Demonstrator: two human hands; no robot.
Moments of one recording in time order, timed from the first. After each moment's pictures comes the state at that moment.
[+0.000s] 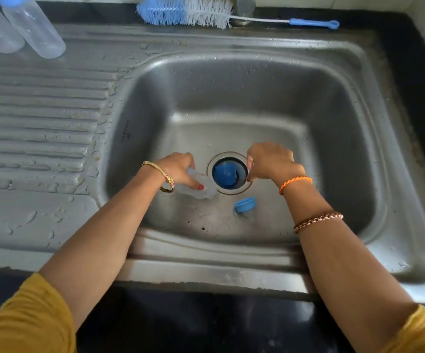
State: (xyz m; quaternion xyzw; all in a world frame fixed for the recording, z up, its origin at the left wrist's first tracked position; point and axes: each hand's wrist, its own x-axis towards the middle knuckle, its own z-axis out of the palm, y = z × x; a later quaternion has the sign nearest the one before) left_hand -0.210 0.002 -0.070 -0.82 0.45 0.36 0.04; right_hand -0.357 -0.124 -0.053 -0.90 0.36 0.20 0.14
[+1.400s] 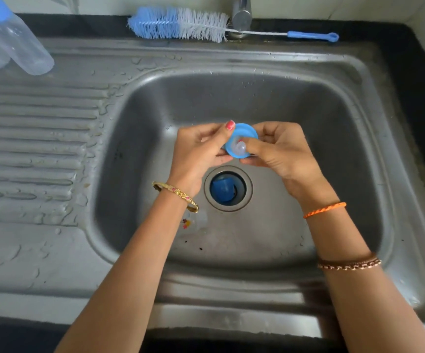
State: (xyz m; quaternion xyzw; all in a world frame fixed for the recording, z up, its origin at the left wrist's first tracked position) left_hand -0.266 -0.035 0.004 -0.66 0.18 0.36 -0.63; right_hand -0.362 -0.121 0.008 -0.63 0.37 -0.17 0.66
